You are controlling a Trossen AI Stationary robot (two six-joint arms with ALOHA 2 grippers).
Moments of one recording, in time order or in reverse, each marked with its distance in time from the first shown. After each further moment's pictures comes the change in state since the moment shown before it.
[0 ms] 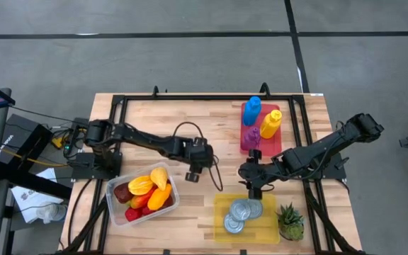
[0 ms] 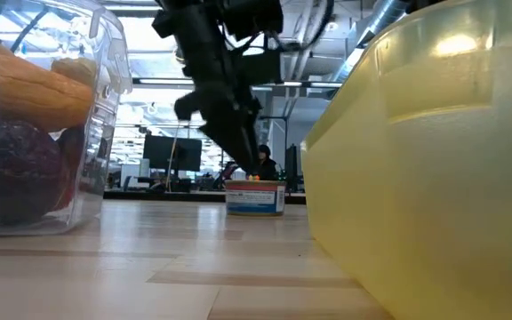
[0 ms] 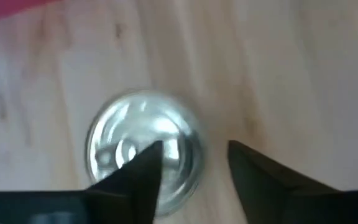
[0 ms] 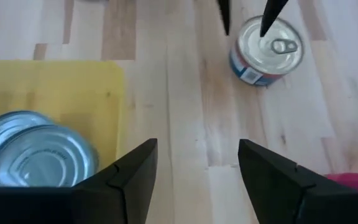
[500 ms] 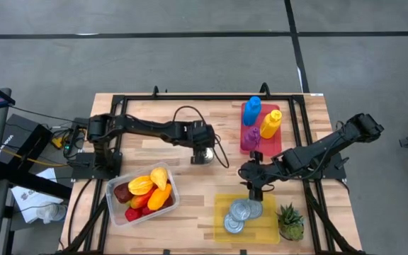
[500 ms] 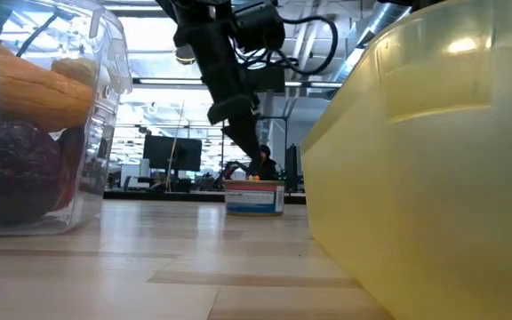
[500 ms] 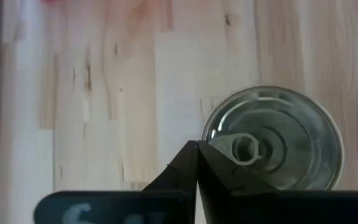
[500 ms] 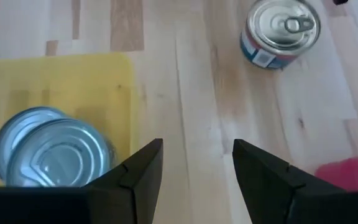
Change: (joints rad) left arm 0.142 0.009 0.062 -0.023 -0.056 -0.011; right arm 0.000 0.000 0.000 -0.022 -0.052 0.077
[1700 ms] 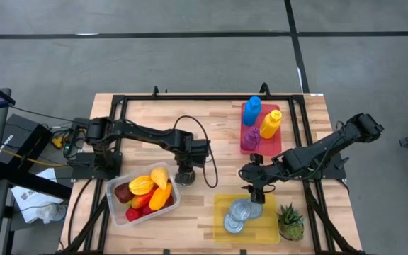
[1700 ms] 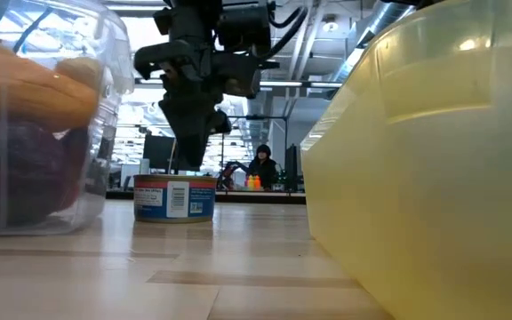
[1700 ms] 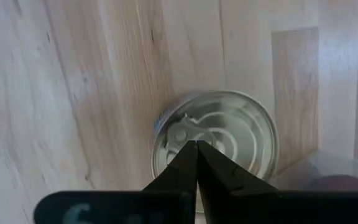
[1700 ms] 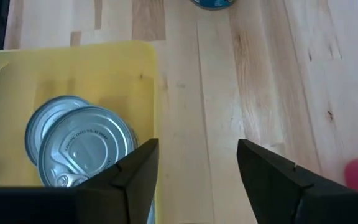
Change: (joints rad) left arm -0.090 -0.007 0.003 -0.335 0.428 -0.126; right arm 0.005 -0.001 0.000 -0.004 -0.080 0.019
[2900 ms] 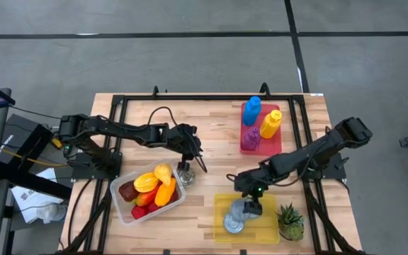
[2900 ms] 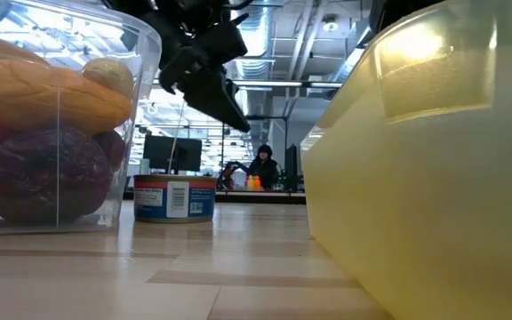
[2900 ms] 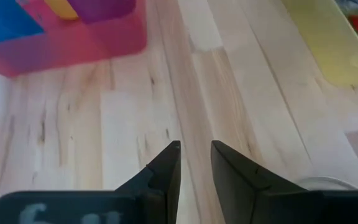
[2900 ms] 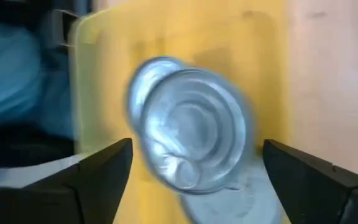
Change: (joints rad) left arm 0.078 -0.301 -0.390 0.716 -0.134 0.178; right arm -0.046 0.167 -0.028 0.184 -0.497 0.187
